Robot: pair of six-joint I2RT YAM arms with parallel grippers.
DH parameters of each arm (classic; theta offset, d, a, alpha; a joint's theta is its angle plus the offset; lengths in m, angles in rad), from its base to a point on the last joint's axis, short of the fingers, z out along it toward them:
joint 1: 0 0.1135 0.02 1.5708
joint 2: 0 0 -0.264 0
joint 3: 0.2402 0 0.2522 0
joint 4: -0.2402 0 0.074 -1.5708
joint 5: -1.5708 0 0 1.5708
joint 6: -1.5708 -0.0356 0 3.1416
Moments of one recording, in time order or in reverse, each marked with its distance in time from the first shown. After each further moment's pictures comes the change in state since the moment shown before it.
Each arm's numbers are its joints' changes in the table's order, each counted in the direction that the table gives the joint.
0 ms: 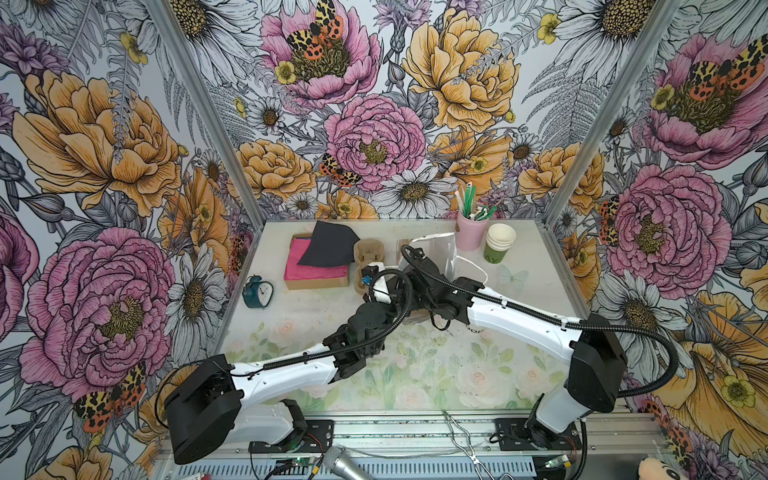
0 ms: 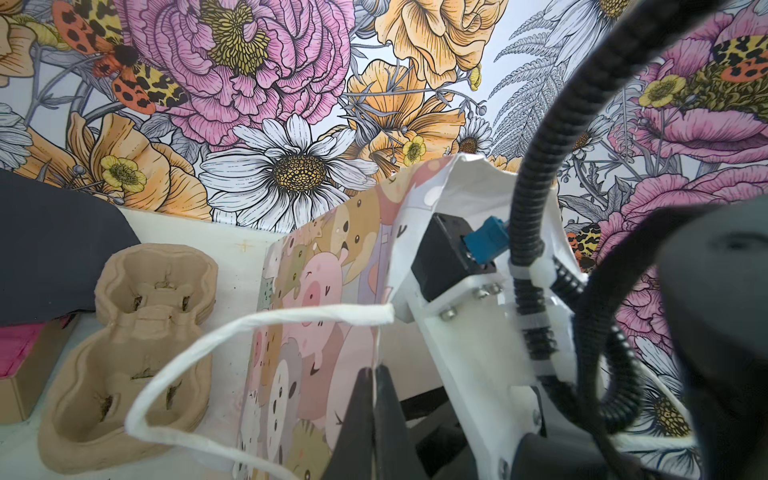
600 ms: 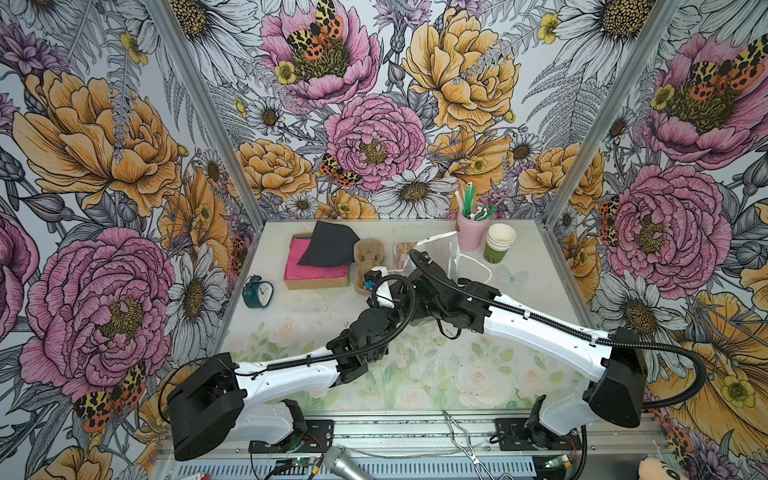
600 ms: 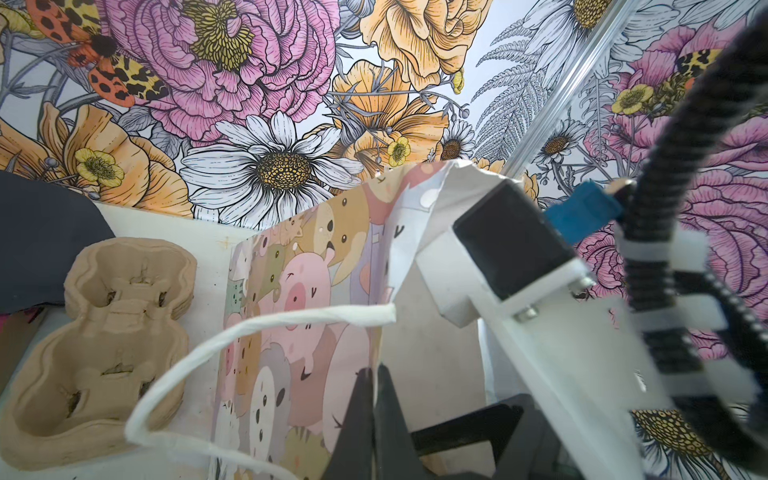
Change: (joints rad) left arm -0.033 -0.014 -0.012 0.054 0.014 0.004; right arm 0.051 0.109 0.000 -0.127 0.003 -0.040
